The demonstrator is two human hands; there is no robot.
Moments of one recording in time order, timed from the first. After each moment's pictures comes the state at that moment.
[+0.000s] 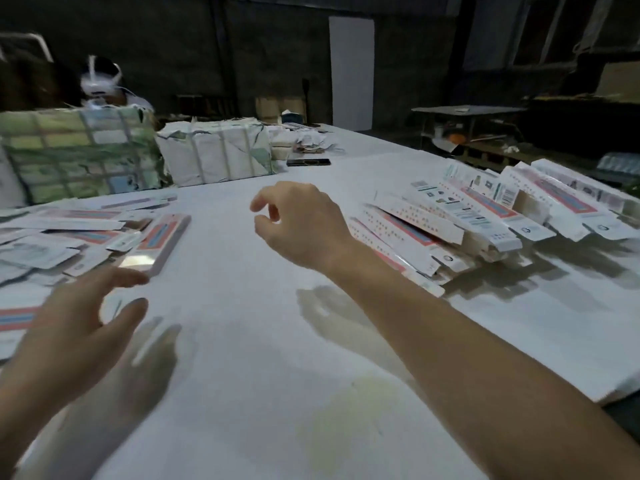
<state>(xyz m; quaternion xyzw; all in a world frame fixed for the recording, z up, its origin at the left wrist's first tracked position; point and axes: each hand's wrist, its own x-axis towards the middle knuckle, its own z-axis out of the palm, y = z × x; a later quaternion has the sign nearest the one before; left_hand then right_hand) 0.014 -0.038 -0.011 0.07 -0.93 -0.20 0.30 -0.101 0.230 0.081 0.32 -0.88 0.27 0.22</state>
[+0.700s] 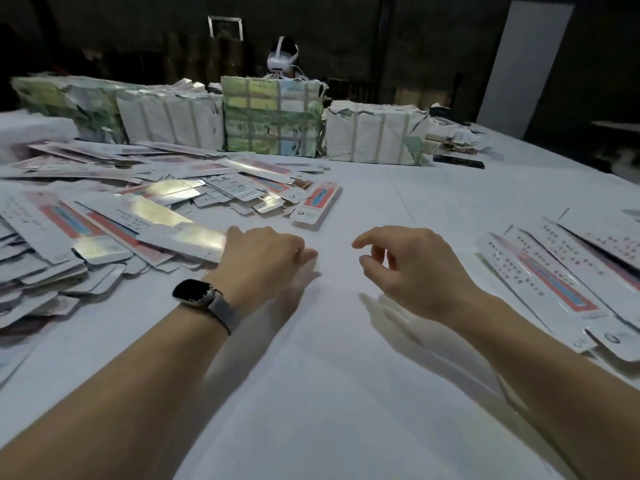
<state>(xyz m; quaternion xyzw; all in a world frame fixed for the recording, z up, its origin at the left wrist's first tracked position) 0.032 -0.019 0.020 0.16 -0.98 0.05 0.12 -0.059 0.183 0.032 0.47 -0.83 0.25 0.15</state>
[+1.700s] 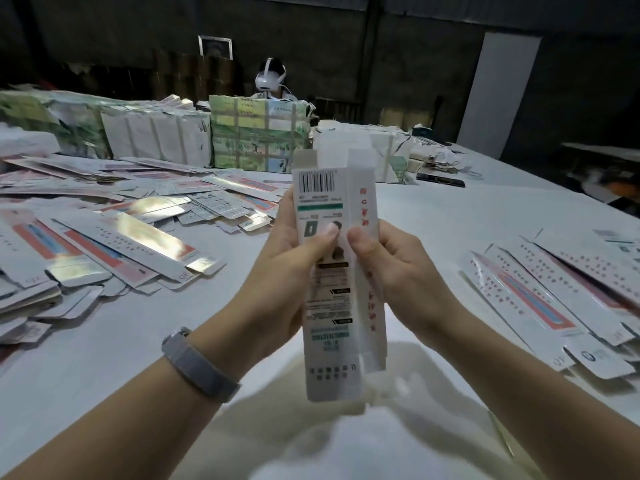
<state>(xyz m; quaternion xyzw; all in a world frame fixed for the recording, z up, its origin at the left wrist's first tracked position) 0.058 0.051 0.054 -0.07 -0.62 -0.75 0.22 -0.035 0.177 0.054 0.45 -0.64 0.61 -0.12</state>
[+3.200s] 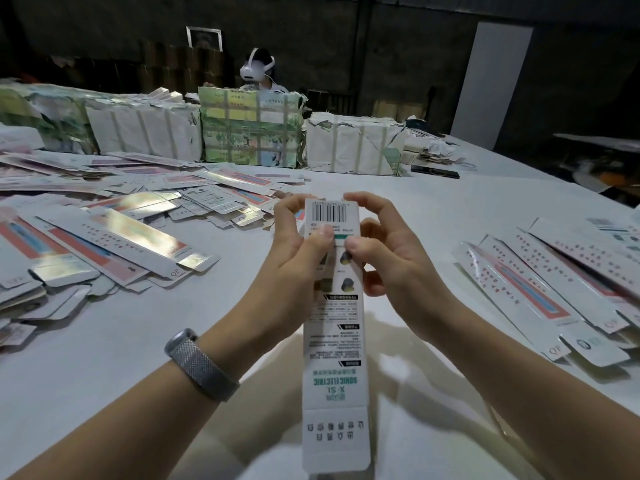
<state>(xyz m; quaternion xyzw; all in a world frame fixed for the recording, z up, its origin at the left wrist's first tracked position) 0.048 0.049 0.037 -0.07 -0.65 -0.71 0.25 -0.038 0.176 0.048 0.43 -0.64 0.63 -0.11</state>
